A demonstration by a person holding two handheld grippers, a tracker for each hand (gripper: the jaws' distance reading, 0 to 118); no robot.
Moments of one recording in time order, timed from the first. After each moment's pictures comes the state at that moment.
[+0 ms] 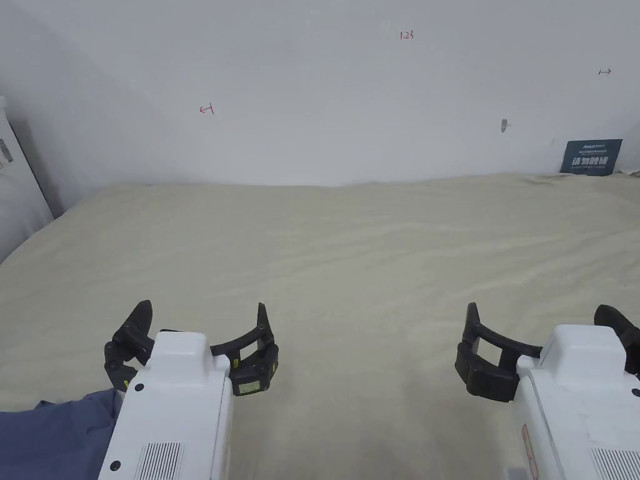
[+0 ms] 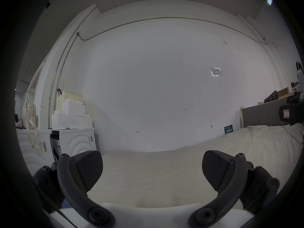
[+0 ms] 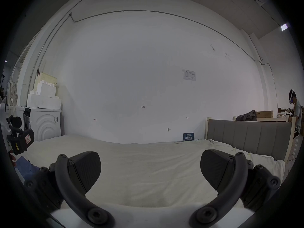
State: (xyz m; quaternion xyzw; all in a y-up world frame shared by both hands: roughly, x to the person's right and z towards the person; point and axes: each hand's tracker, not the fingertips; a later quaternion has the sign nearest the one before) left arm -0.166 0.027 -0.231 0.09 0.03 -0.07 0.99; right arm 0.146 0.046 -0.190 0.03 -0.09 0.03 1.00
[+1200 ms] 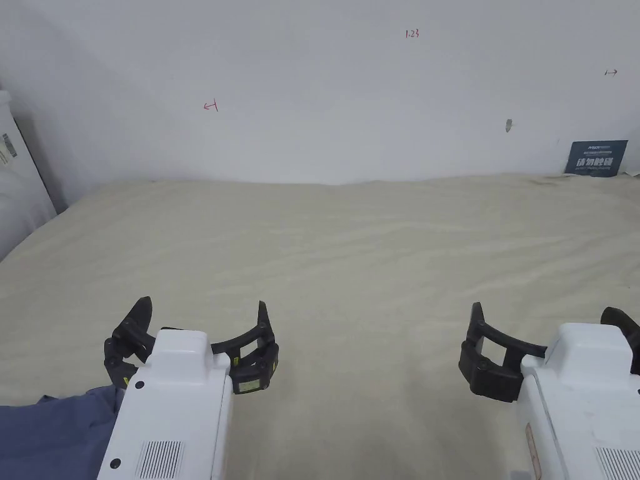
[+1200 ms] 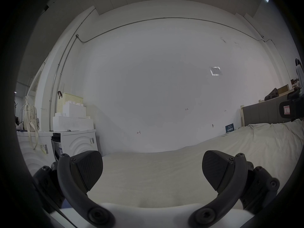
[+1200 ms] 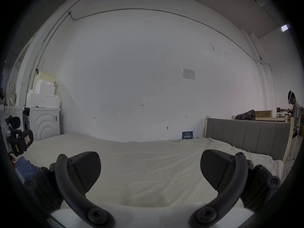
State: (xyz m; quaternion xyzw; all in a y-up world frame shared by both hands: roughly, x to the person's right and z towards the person) left arm -0.169 0.025 -0.230 0.09 0.03 -0.08 0.99; right arm 0.142 0.050 -0.188 0.02 -0.09 0.03 0.99
